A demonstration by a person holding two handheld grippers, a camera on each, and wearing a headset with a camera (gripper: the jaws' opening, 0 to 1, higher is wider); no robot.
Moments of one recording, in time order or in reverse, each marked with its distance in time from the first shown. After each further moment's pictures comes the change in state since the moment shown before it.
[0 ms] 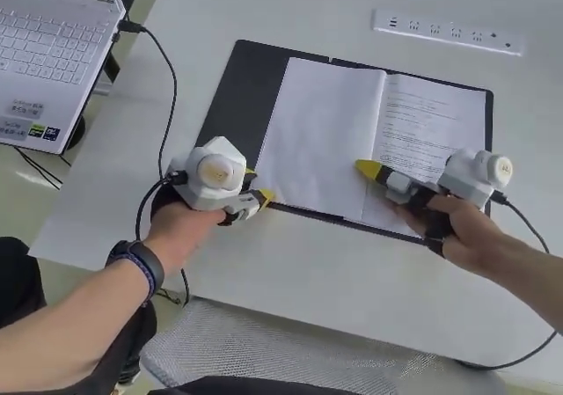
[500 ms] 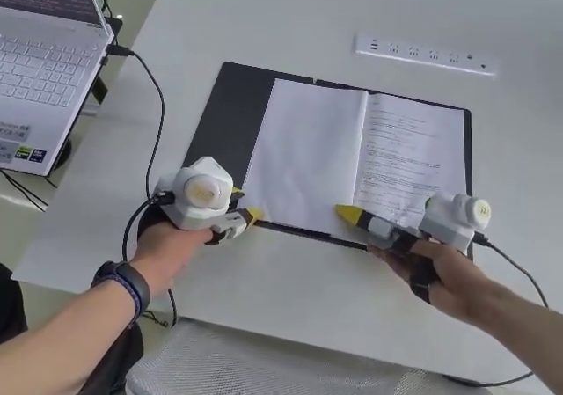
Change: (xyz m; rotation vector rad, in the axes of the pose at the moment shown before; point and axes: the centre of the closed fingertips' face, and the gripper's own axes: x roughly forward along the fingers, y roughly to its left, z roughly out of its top) left arm 0.001 0.002 -0.002 0.008 0.000 0.000; right arm -0.014 0.011 -0.040 -0.006 0.054 -0.002
